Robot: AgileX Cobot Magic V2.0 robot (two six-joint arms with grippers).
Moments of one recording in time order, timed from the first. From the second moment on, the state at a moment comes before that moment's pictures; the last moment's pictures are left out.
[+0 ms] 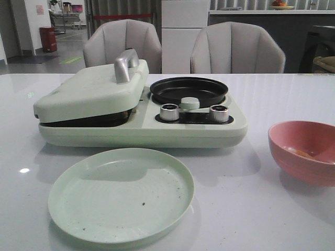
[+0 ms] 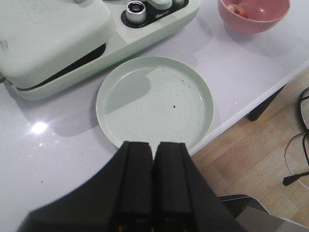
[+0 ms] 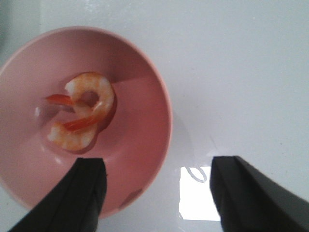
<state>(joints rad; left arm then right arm) -0.66 0.70 -0.73 -0.08 0.80 0.02 -0.03 1.39 -0.87 0.04 0.66 0.08</state>
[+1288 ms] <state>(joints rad) -0.66 0.70 -0.73 -0.08 0.80 0.02 0.15 1.50 -1.18 -0.03 0.55 0.08</state>
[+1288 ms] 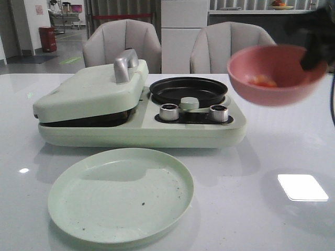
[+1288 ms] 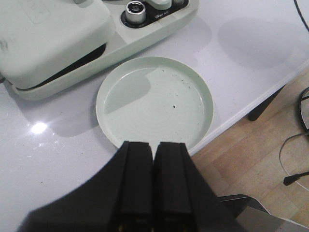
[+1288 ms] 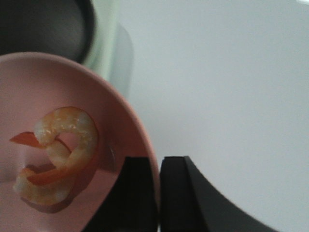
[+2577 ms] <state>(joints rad) -0.66 0.70 -0.73 -0.08 0.80 0.02 0.73 2.23 -1.99 -1.67 1.19 0.60</state>
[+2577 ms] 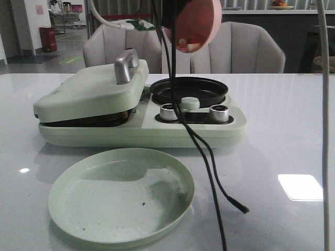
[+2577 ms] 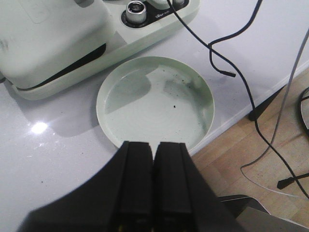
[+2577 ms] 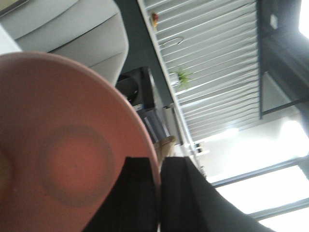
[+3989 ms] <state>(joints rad) -0.66 0.70 -0.73 -0.08 0.80 0.02 0.65 1.81 -1.64 -1.05 1.22 0.51</state>
